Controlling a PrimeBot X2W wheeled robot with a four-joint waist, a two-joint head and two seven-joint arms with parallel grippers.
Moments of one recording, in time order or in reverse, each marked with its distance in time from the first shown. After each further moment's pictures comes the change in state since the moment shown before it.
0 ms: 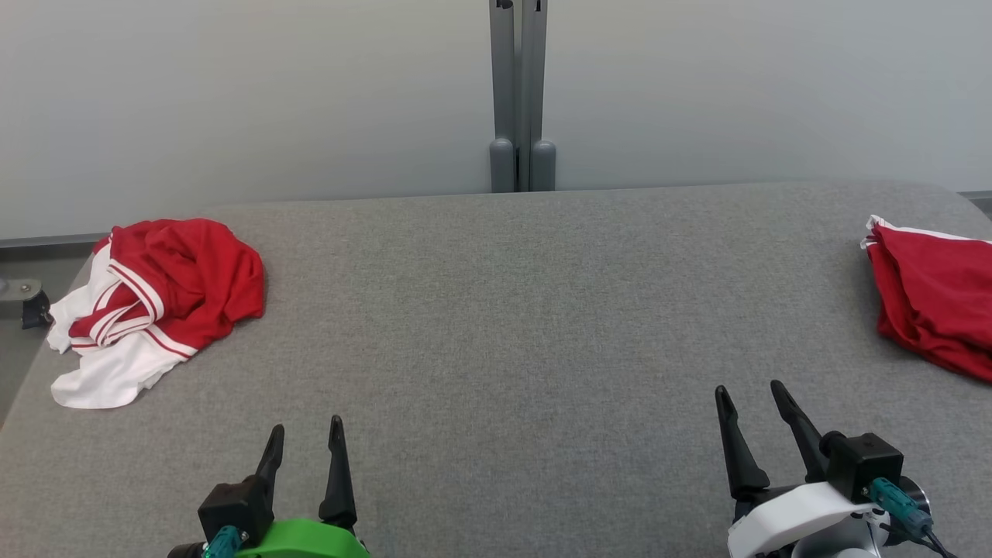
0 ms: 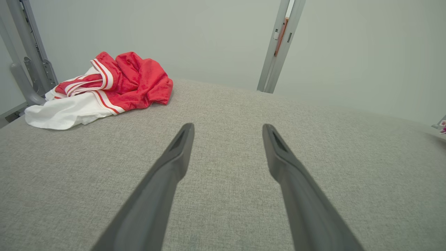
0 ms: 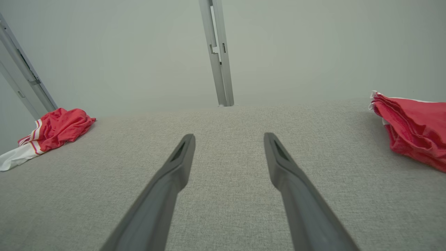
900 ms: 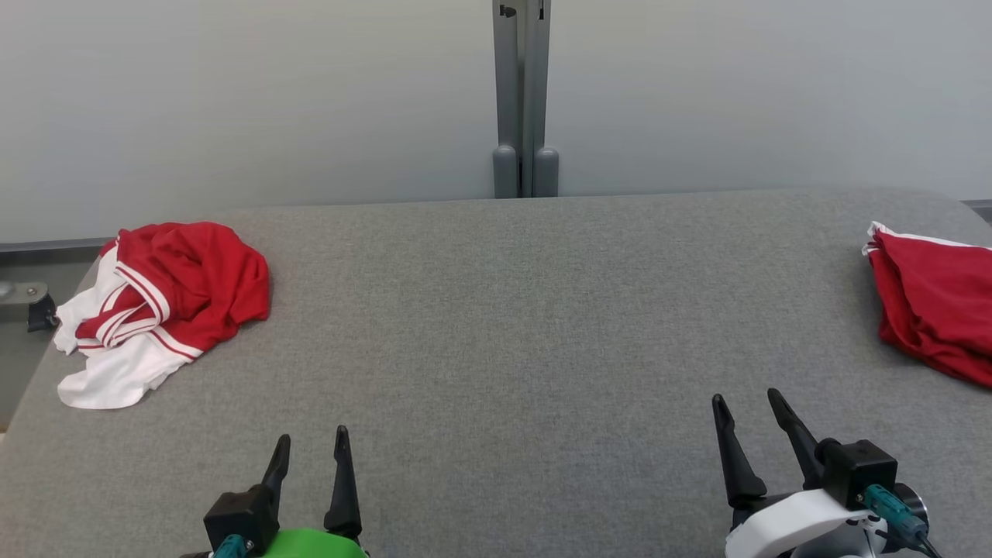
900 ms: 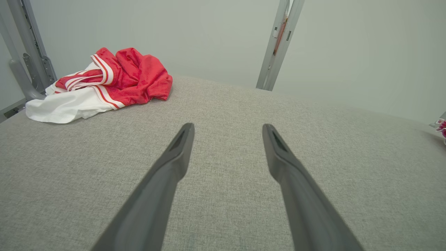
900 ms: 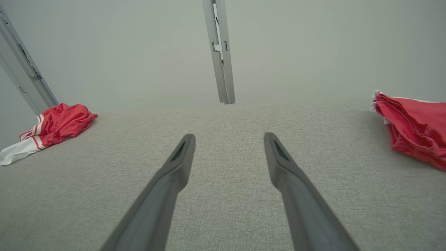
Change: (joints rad) left arm 0.018 0.000 -0.011 -0.001 -0.008 0.001 0.000; right arm 0.012 0.000 0.011 0.004 -0.009 0.000 0.000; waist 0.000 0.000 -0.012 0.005
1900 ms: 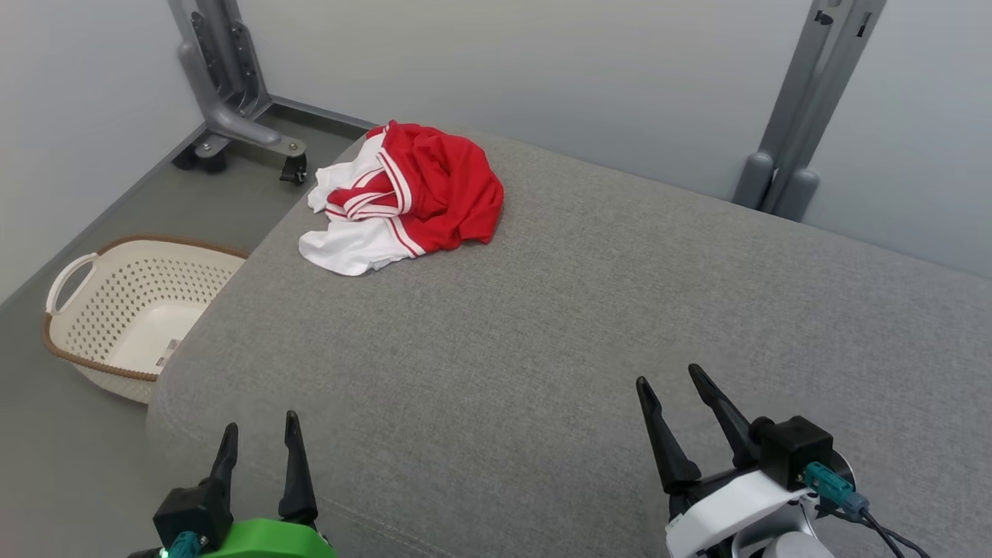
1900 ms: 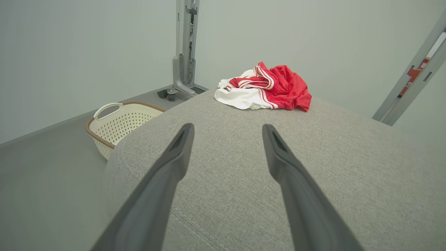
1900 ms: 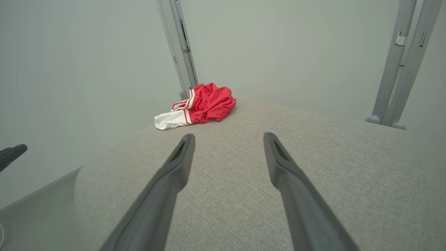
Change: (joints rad) left arm -0.003 0.010 0.098 -0.036 0.039 -0.006 -0.001; right arm -0.066 0.001 0.165 -0.017 0.061 0.000 0.000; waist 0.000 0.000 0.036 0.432
